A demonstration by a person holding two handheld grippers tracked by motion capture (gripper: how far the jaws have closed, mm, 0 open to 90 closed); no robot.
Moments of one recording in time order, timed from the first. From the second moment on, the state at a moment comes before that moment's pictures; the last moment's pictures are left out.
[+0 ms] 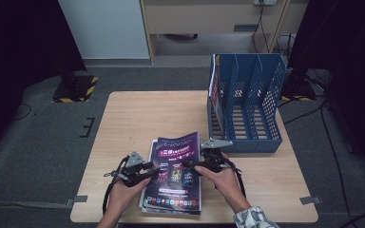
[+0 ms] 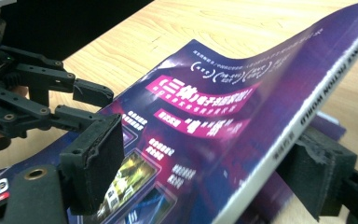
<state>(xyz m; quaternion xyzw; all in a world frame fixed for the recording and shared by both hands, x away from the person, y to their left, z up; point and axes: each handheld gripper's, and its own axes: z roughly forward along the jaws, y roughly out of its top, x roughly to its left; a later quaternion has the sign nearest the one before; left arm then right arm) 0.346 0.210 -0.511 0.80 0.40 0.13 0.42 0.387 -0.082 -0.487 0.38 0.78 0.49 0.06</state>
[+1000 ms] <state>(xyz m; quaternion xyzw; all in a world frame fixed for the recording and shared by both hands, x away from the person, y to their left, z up) 0.343 0.207 -0.512 0.80 0.40 0.14 0.42 0.408 -0.053 -0.475 0.39 0.79 0.46 0.06</state>
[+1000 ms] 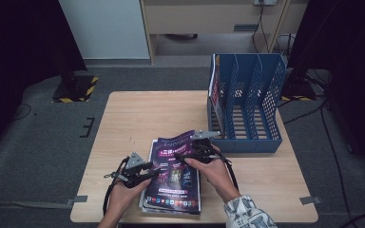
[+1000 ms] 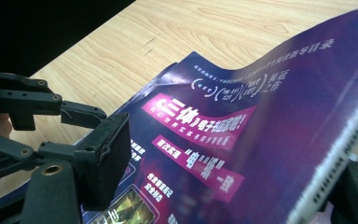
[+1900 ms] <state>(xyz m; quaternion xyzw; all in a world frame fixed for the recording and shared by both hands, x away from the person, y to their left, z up) 0.344 0.208 -0.512 0.80 0.40 0.13 0.43 0.417 -0.043 -0.473 0.42 0.79 0.43 0.07</state>
